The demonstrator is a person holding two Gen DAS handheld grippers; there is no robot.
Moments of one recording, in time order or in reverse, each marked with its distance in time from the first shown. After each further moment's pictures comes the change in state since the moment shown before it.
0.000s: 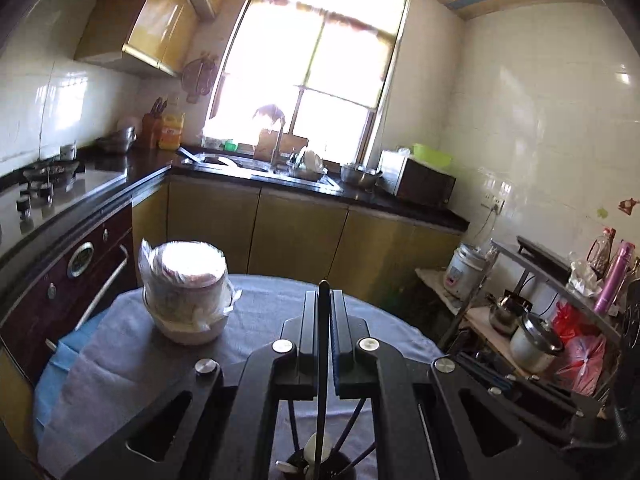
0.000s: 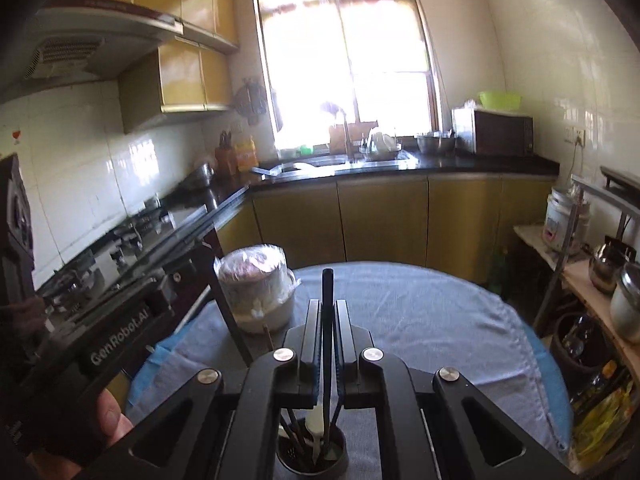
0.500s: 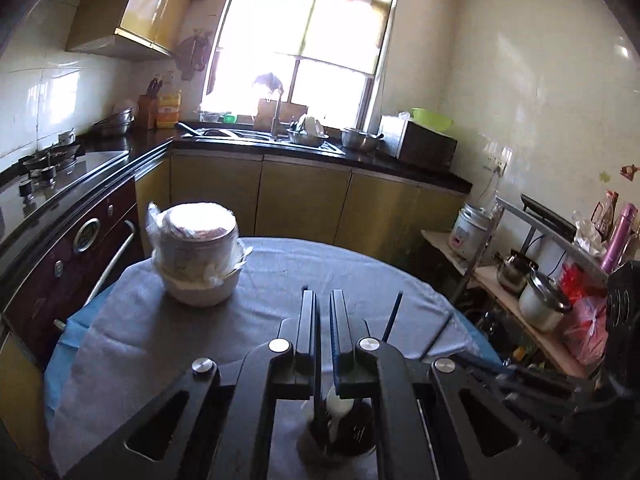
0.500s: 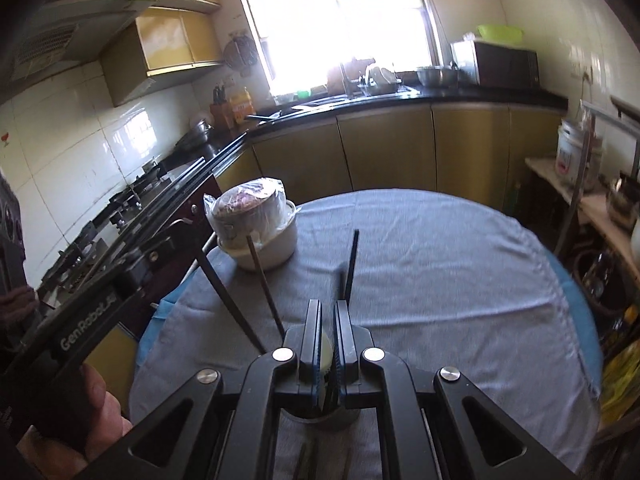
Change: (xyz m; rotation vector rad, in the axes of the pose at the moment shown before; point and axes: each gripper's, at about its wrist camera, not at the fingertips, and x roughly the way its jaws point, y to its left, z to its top) left arm -0.014 0.013 -0.035 0.054 0.108 0.012; right arm 0.015 -0.034 -0.054 0.112 0.170 0.064
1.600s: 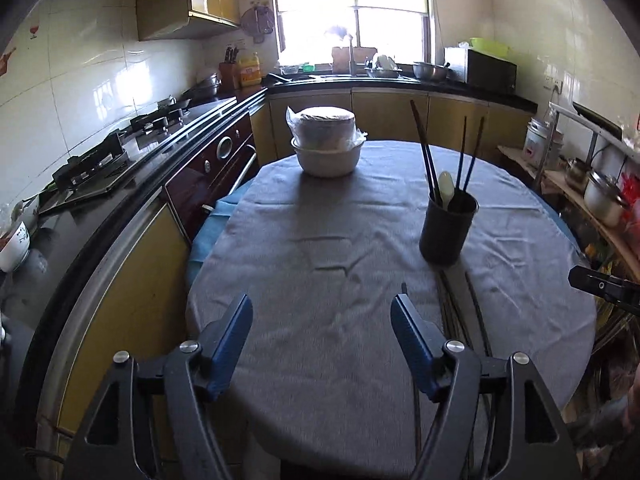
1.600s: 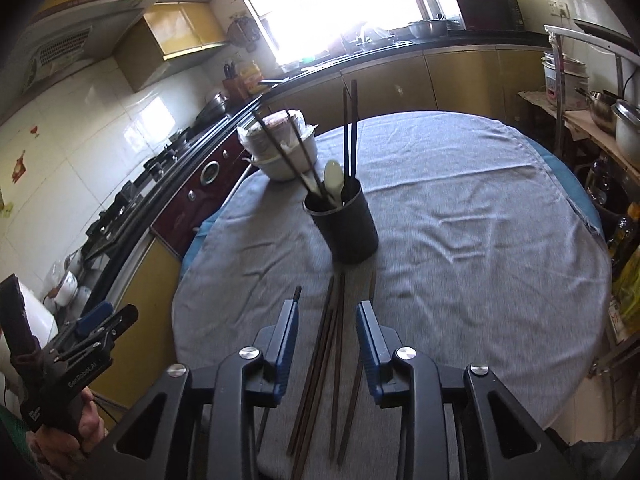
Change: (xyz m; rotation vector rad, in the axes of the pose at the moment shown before) left arm -0.181 0.039 -0.155 0.093 0.203 0.359; right arm -0.102 -0.003 -0.163 0.063 0.123 0.089
